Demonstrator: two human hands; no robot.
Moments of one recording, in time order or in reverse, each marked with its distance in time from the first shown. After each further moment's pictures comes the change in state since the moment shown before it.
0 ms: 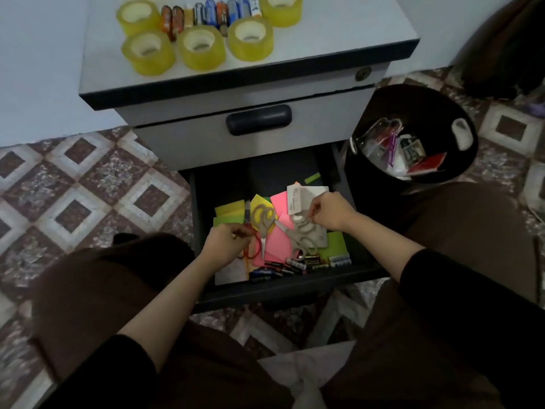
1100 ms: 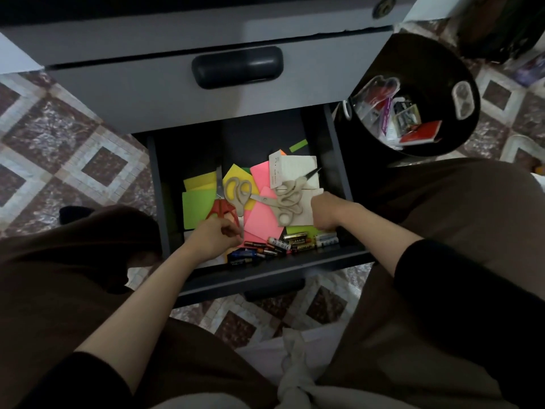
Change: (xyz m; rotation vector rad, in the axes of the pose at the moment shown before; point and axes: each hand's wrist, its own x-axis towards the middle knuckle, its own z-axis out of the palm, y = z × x) left_hand 0.020 -0.024 0.034 0.026 -0.320 -0.048; right_hand 0.003 0.013 0.022 -0.551 -0.457 0.075
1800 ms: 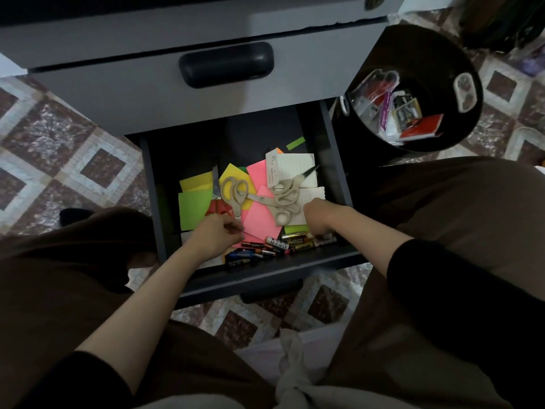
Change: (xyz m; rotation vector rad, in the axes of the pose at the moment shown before) left_hand 0.005 0.009 0.003 0.040 0.020 0.047; right_hand 0.004 -0.003 0.010 -0.088 -0.062 -0.090
